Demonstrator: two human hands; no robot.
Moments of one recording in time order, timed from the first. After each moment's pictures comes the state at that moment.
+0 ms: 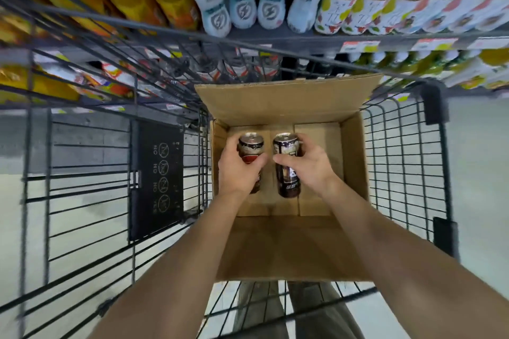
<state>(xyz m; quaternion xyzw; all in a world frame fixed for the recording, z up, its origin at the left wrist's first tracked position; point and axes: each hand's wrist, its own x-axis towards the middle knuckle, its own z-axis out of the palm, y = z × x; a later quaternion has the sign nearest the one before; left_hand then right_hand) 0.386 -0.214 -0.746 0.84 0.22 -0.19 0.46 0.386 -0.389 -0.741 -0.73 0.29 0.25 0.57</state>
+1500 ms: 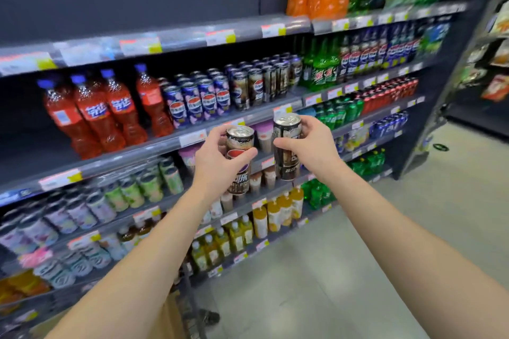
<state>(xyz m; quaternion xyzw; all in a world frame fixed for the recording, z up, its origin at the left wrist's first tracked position) 0.282 -0.737 -0.189 0.78 -0.27 0.02 0.56 0.191 -0.929 -0.172 -0.78 0.22 -0.27 0.53</state>
